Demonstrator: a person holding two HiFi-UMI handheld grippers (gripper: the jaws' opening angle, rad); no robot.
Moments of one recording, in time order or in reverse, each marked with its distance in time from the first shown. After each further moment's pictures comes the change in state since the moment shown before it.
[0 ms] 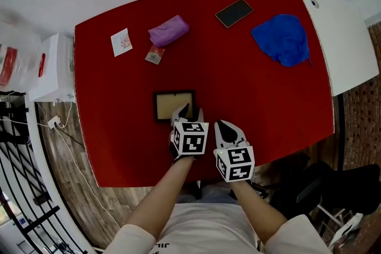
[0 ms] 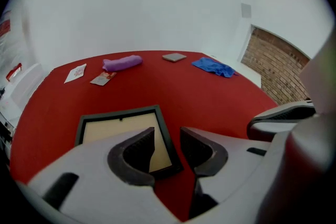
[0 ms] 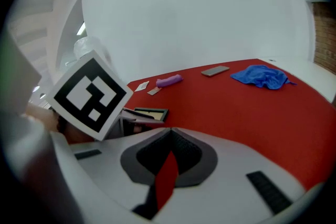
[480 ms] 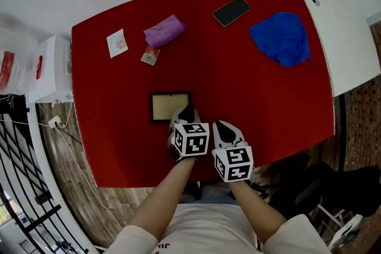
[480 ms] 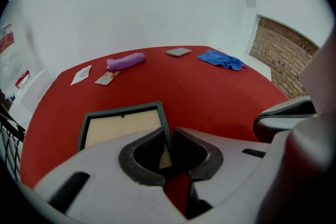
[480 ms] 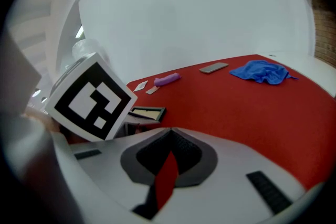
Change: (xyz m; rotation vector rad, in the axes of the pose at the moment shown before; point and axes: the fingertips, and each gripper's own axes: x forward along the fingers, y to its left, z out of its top) left arm 0.010 0.003 -0.005 0.020 0.034 0.109; right arm 0.005 -0.012 -0.004 0.029 0.010 0.020
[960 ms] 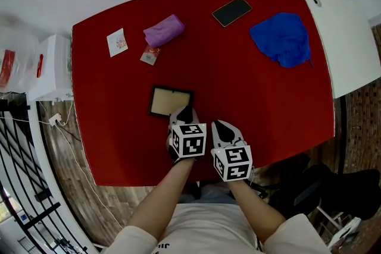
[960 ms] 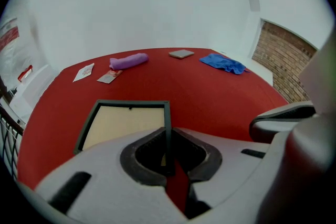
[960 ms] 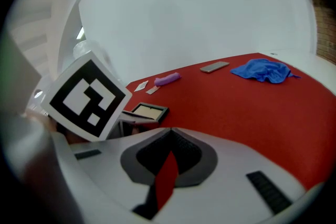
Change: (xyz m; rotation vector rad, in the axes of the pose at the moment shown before) left arm -0.003 0.000 0.001 -0.047 -0.011 0.002; right arm 0.003 -0.003 0.000 0.004 0.003 0.021
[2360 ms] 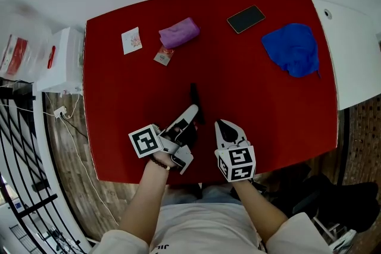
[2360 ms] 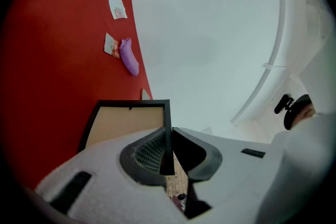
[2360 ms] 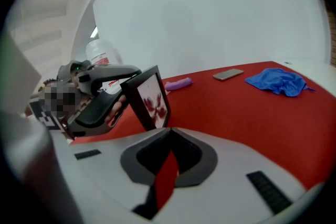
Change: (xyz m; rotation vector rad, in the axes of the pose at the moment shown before) left arm -0.111 0.002 0.101 -1.048 -0.393 -0.963; right arm 0.010 0.020 0.019 -0.099 -0.042 0.084
